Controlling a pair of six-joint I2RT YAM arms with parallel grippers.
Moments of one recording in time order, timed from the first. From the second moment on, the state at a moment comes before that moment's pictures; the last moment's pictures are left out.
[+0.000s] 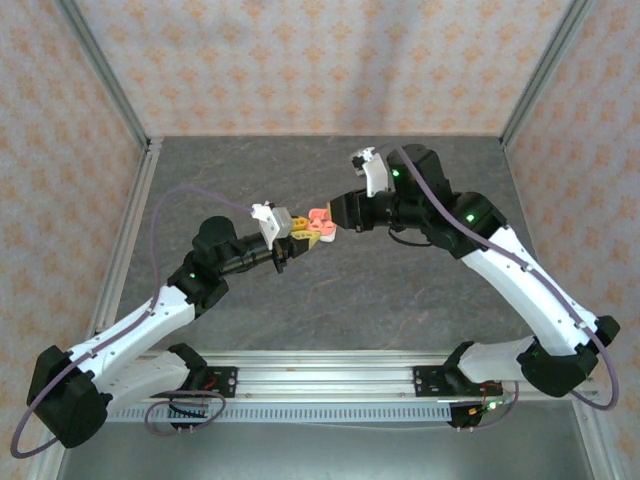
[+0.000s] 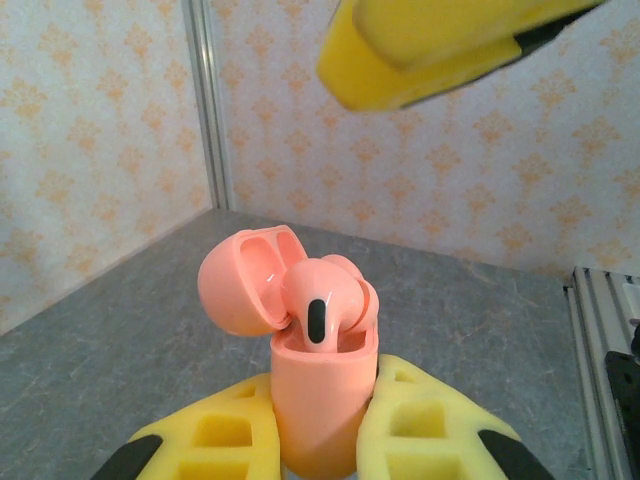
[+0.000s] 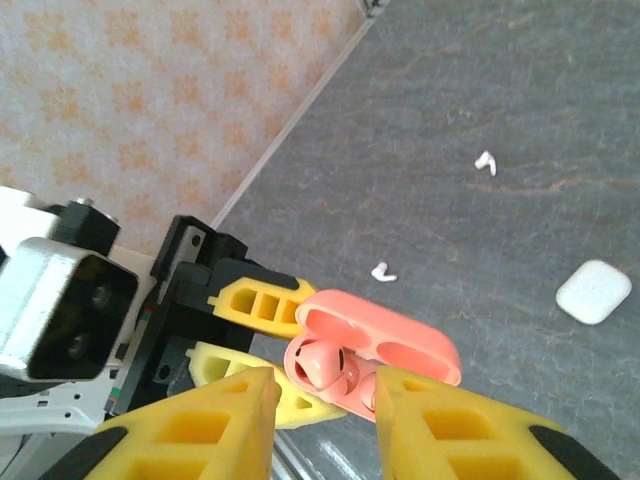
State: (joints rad) left arm -0.57 1.00 0.67 0.29 0.50 0.04; right arm 0.75 1.29 1.59 -0.85 -0.28 0.41
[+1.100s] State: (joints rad) left arm -0.57 1.00 0.69 0.19 0.50 0.07; right arm 0.80 1.41 1.62 -0.96 -0.28 0.16
